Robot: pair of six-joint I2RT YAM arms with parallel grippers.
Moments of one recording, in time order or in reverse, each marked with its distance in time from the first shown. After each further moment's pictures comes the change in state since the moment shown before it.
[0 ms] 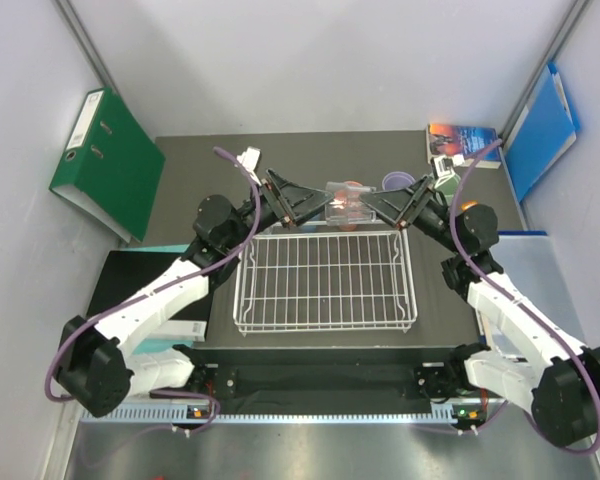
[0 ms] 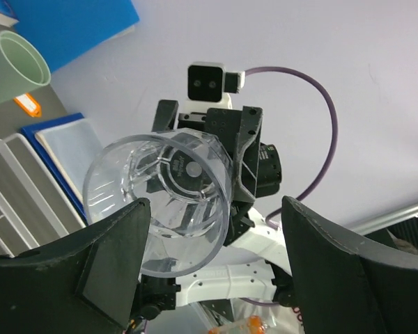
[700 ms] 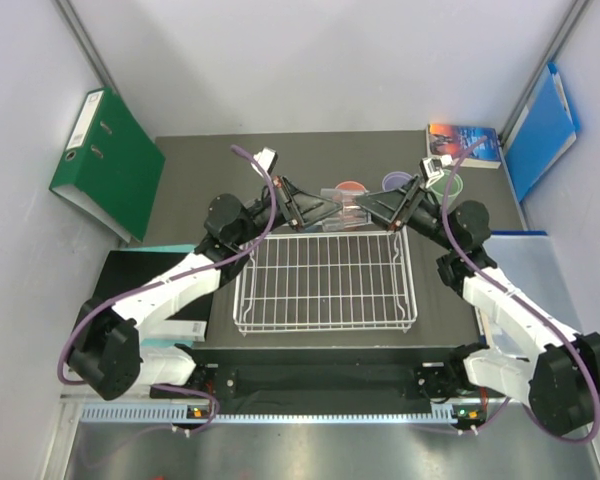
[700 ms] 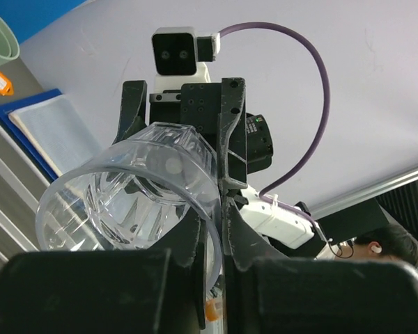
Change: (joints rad) left arm -0.017 0.113 -0.006 0.170 0.109 -0.047; right arm 0.017 0.072 0.001 0.022 -0.052 0.054
